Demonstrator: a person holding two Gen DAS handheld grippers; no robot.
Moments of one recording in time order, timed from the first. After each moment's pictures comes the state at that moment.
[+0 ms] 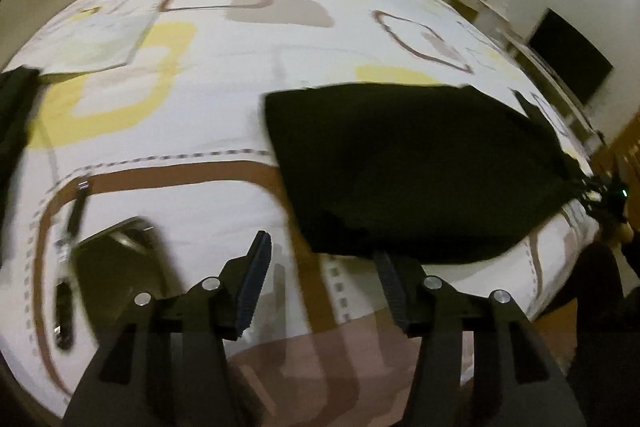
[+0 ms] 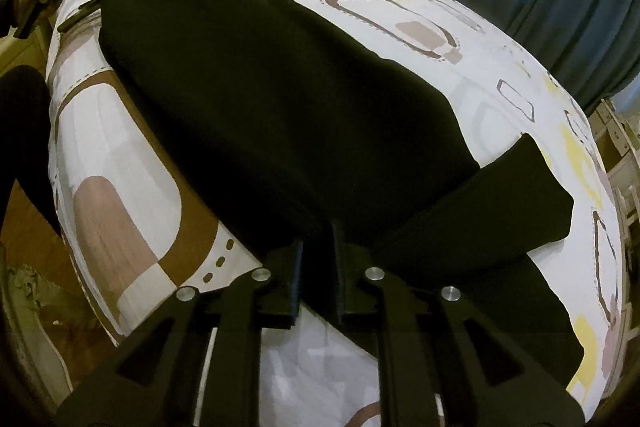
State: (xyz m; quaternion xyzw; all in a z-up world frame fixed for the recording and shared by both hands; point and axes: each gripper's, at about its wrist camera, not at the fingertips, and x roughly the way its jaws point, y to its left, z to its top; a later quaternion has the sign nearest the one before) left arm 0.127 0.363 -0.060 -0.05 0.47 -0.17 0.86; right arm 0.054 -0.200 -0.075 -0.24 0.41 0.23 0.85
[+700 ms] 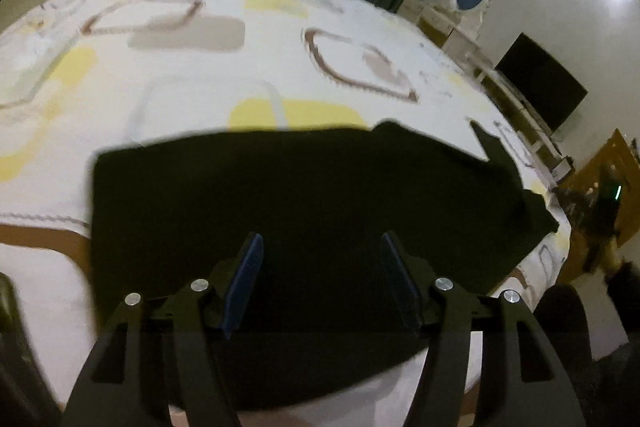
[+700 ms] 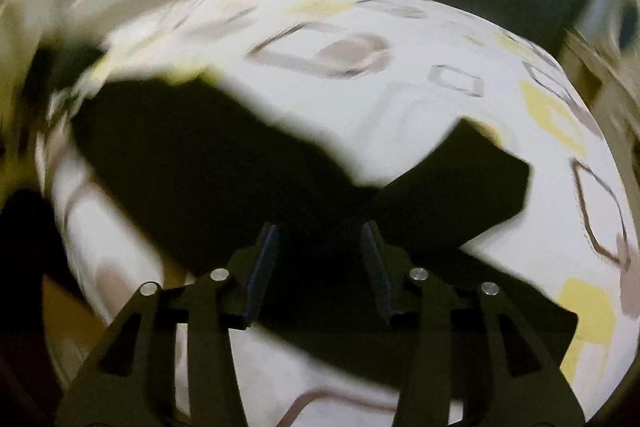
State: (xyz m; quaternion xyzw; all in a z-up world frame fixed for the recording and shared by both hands) left arm 0.168 0.233 -0.059 -0.11 0.44 -0.23 0.86; right arm 0.102 -0.276 0.002 -0.08 0.41 0.17 0.89
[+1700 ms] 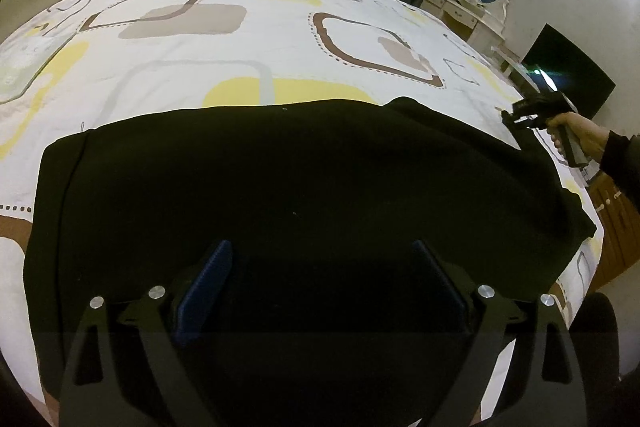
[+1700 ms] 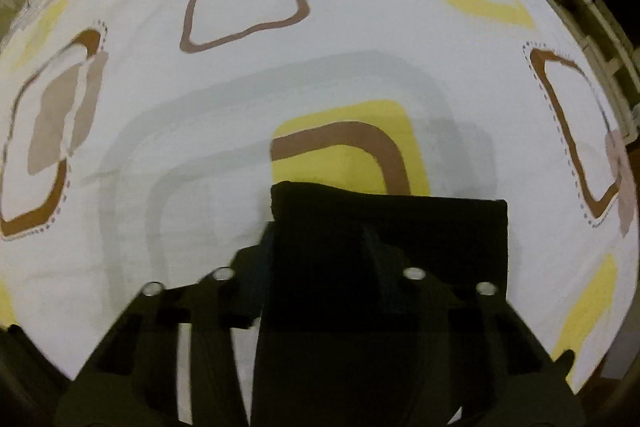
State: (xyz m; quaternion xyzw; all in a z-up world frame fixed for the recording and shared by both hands) left arm 0.175 0.192 -0.084 -0.08 0.44 -0.18 0.88; right arm 0.382 -0.367 -0.087 0.07 0.59 -0.14 0.79
